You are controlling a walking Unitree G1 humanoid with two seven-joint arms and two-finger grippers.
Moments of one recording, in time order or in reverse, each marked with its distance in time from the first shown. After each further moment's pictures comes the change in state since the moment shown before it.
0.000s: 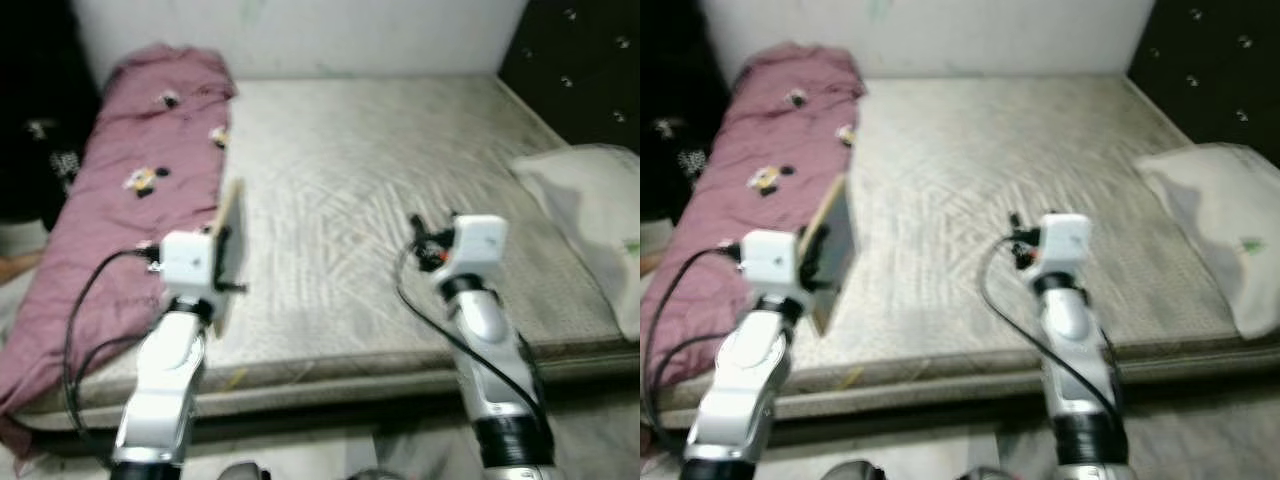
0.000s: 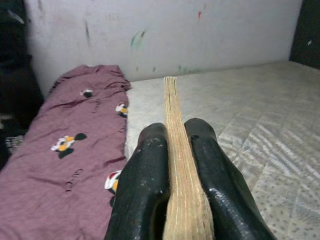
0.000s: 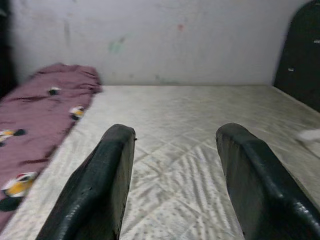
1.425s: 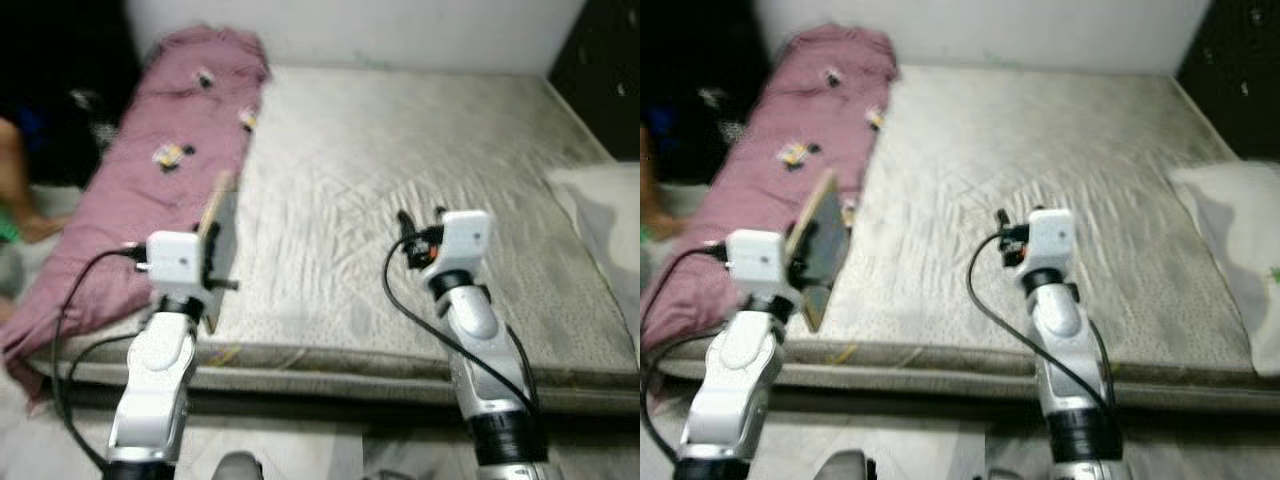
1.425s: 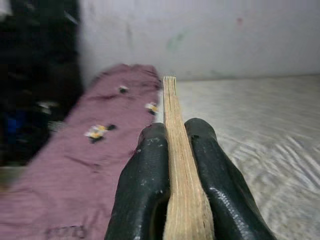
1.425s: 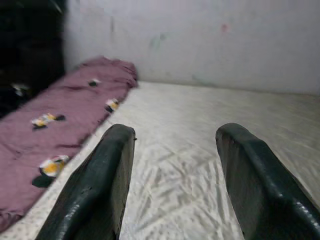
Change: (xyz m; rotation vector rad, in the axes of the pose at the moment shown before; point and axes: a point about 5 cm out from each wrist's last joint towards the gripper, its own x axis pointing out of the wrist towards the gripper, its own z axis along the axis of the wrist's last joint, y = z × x) left arm -0.001 0.005 0.001 -0.034 -0.025 0.000; right arm 0.002 0.004 0.001 -0.019 0.004 0.014
